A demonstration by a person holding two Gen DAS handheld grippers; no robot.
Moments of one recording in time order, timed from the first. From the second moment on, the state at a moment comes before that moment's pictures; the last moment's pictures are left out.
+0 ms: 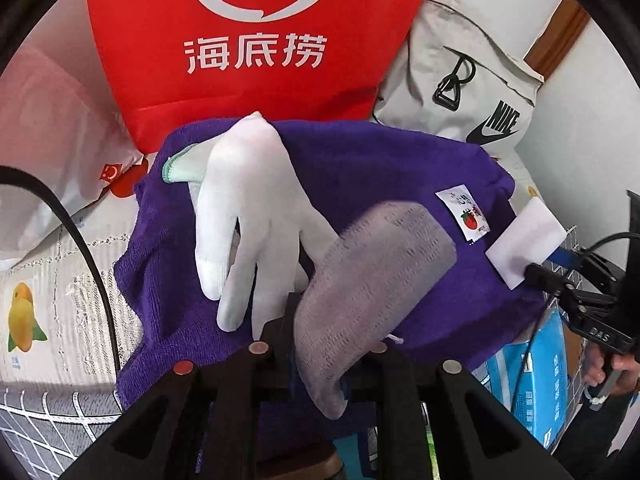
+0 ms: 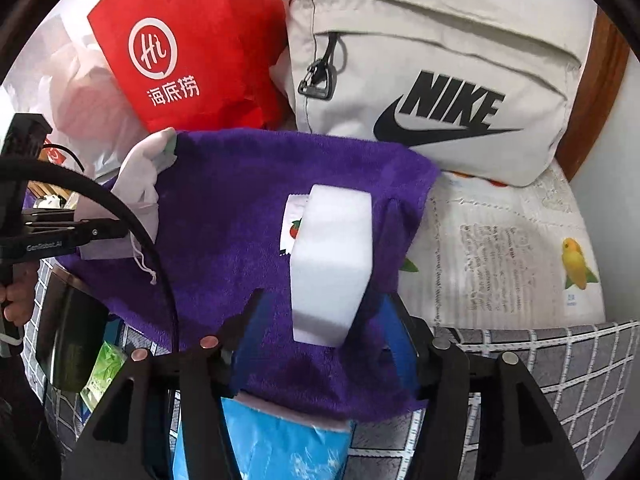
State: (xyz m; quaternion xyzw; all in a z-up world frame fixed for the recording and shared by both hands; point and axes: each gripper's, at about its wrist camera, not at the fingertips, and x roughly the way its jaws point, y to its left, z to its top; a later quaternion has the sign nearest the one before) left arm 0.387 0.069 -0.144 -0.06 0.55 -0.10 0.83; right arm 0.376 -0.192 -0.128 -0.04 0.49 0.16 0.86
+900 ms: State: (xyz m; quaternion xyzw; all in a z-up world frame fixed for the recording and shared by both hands) left arm 0.305 0.086 -0.091 -0.02 0.50 -0.02 0.87; right arm 0.273 -0.196 -0.077 -0.03 0.44 0.18 0.88
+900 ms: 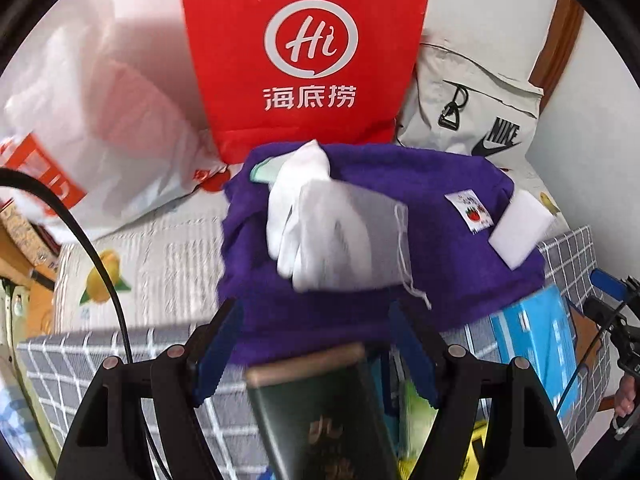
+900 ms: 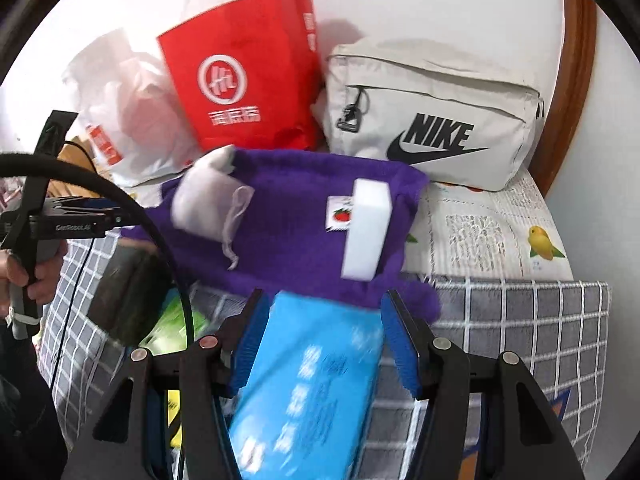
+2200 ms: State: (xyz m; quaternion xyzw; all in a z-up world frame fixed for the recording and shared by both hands) left arm 0.137 0.055 -0.110 -0.06 0.52 -0.02 0.85; right arm 0.123 -0.181 -0.183 -0.07 0.50 0.24 0.83
